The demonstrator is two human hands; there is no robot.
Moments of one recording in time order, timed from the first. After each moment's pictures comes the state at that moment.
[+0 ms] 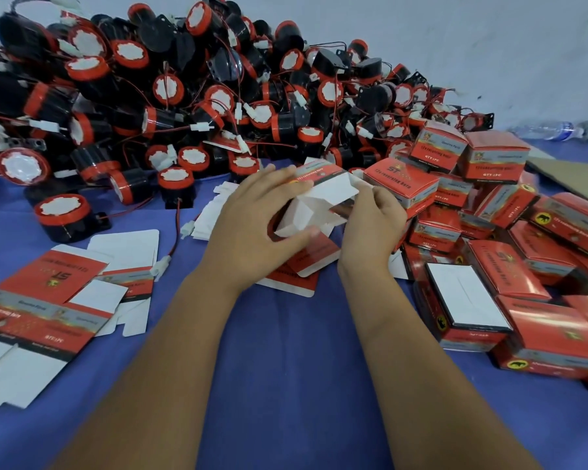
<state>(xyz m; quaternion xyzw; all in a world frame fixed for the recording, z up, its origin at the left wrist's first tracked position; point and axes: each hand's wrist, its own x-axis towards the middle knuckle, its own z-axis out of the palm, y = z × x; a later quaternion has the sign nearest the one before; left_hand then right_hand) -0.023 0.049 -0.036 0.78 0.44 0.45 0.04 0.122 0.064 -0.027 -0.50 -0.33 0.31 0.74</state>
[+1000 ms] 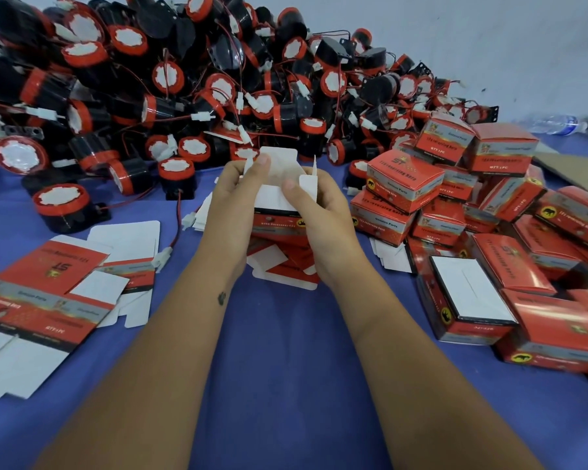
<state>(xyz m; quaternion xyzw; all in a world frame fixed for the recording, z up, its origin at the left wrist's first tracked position) -0.020 0.052 -0.030 0.44 0.41 0.64 0.48 0.096 0.048 -0.028 -0.40 -0.52 0.50 0.57</state>
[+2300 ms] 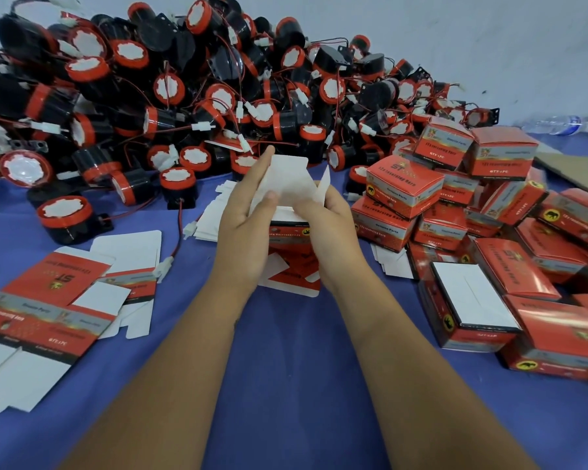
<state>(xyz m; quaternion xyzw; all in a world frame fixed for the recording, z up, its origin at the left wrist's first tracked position) -0.005 0.037 -0.031 0.52 0.41 0.64 0.39 0.102 0.057 -0.030 -0.46 -0.50 0.48 0.55</state>
